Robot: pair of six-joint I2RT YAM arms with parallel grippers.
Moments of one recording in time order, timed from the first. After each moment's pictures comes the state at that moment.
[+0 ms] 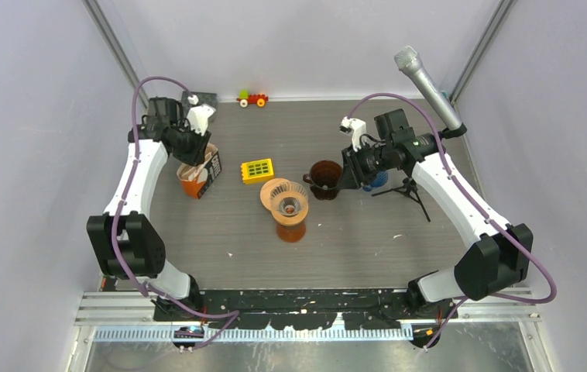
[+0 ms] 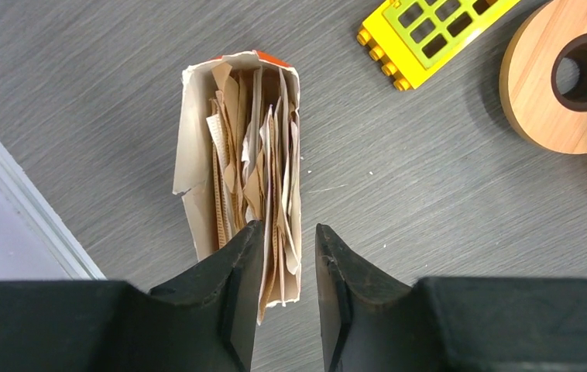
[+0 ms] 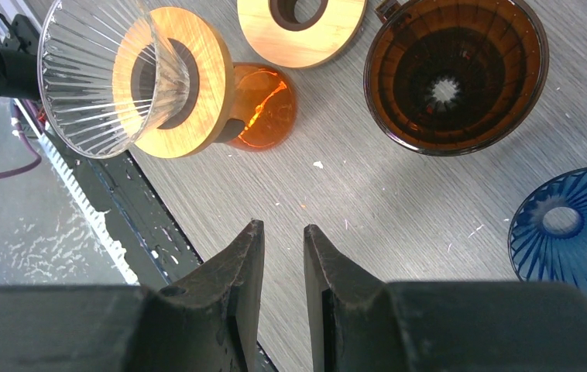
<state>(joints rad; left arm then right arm) 0.03 1.54 1.44 -0.85 0.28 0.52 0.35 1.41 1.32 -0.85 -0.62 -0.16</state>
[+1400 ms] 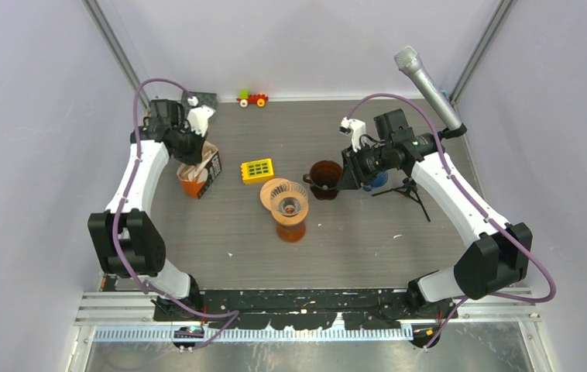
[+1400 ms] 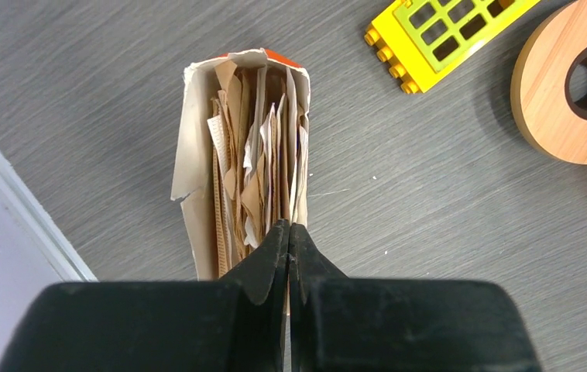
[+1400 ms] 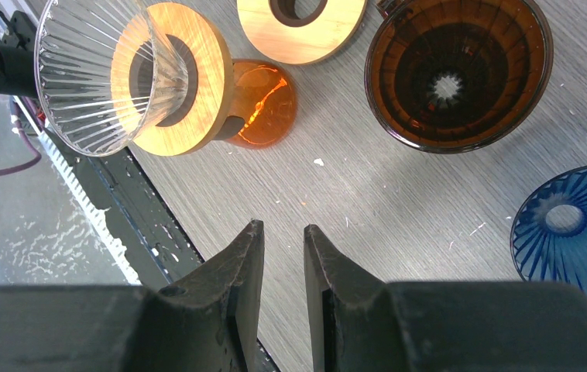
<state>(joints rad) 0.04 1.57 1.41 -0.81 0.27 0.49 0.35 1.42 1.32 -0.85 -0.62 -0.17</state>
